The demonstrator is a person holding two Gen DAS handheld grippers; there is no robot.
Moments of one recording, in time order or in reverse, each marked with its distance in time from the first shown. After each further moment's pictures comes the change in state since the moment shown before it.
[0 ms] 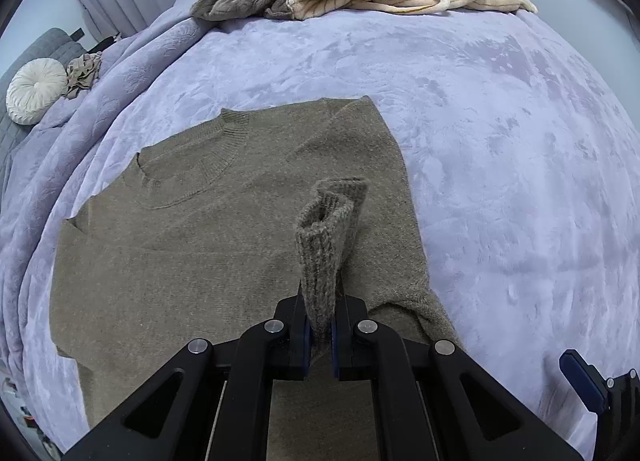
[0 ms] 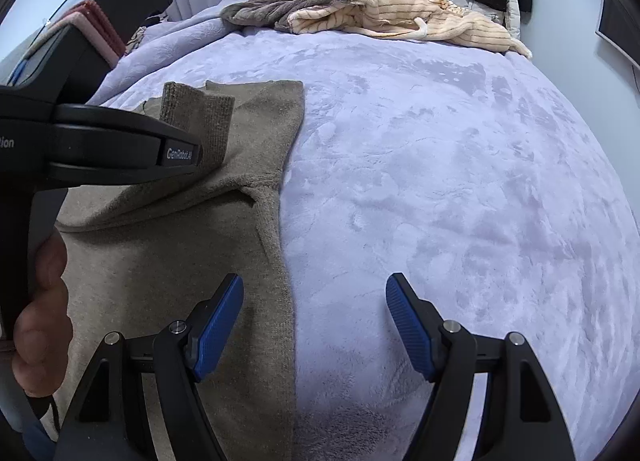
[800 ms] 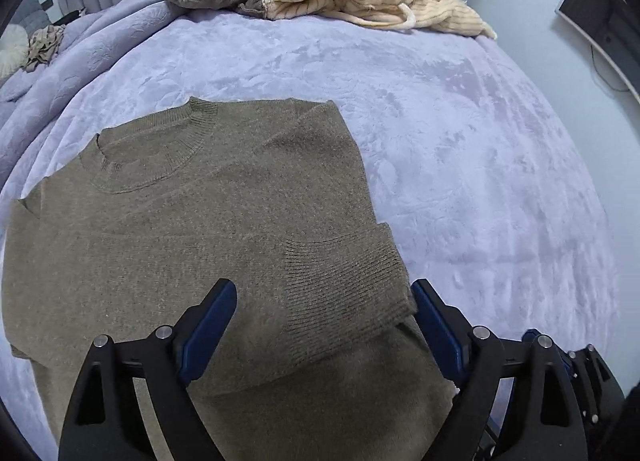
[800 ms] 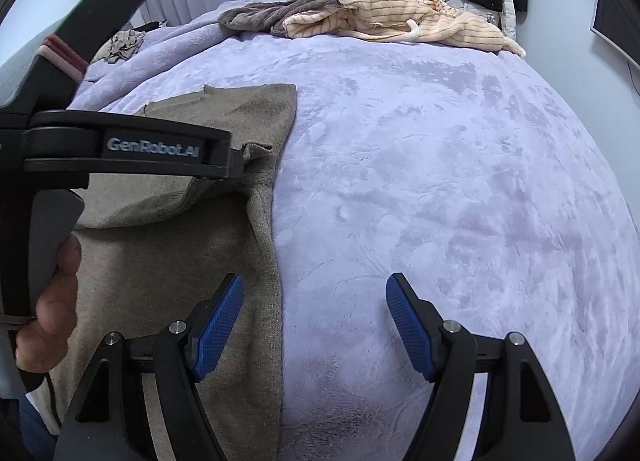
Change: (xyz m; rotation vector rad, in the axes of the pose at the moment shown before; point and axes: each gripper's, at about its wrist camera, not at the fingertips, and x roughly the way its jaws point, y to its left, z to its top) left arm -0.019 0.038 -0.014 -0.056 -0.016 -0.303; right arm -0.015 -0.007 -0.008 0.008 -0.023 0.008
